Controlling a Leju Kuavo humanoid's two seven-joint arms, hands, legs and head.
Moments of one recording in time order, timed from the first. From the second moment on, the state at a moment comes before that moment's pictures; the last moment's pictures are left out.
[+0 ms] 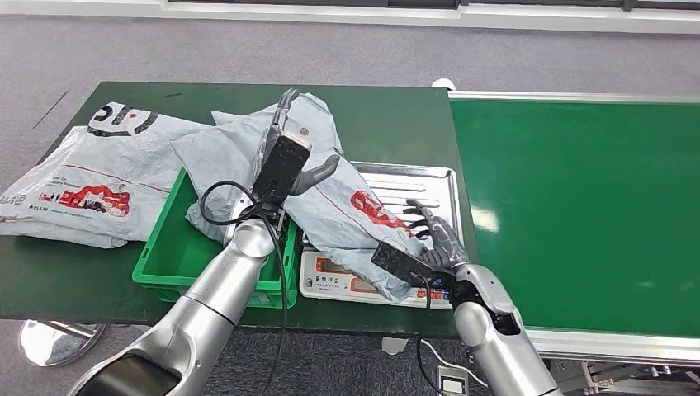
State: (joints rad) left arm -0.74 -0.28 -0.30 -0.70 -0.39 0.34 -0.43; right arm -0.27 0.03 0.33 -1.38 0.90 -0.07 0.12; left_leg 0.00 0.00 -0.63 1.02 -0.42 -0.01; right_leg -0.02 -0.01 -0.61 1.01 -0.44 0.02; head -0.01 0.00
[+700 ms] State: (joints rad) left arm -0.75 -0.29 -0.44 -0.68 -0.70 0.15 -0.27; right arm -0.29 0.04 0.02 -1.41 0.27 -0.19 -0.26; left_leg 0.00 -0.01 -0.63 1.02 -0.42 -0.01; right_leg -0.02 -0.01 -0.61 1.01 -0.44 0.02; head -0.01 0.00
